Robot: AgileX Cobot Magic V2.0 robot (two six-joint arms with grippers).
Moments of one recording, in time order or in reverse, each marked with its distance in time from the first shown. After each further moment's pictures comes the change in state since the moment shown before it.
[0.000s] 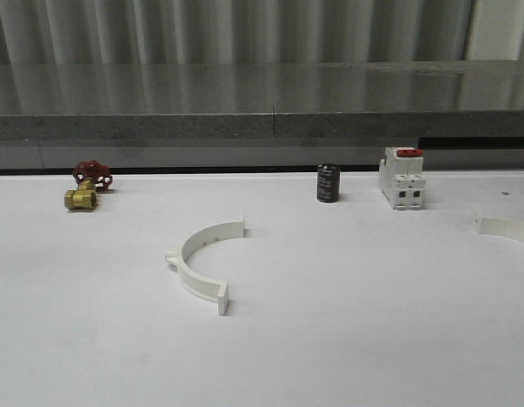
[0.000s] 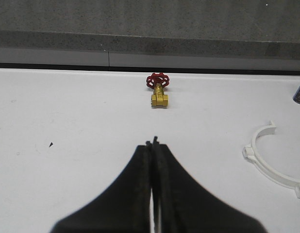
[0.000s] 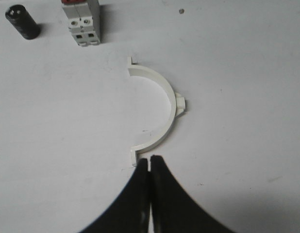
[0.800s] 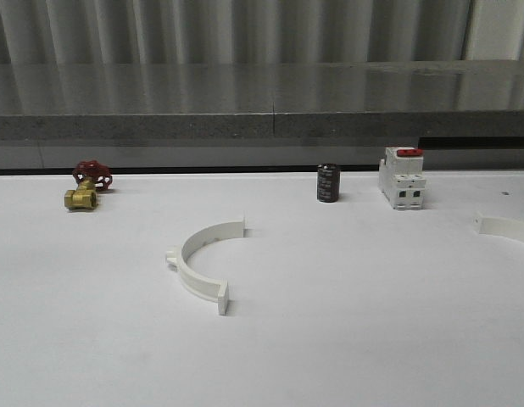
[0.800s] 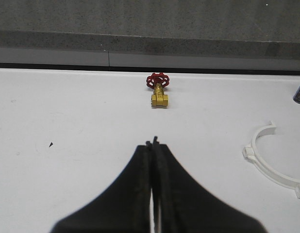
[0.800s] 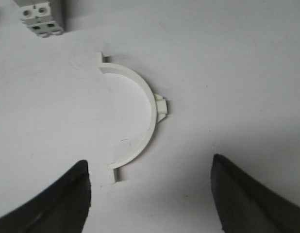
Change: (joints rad) left arm 0.000 0.000 0.000 0.000 0.000 0.000; right arm -0.084 0.346 -0.275 0.000 0.141 -0.005
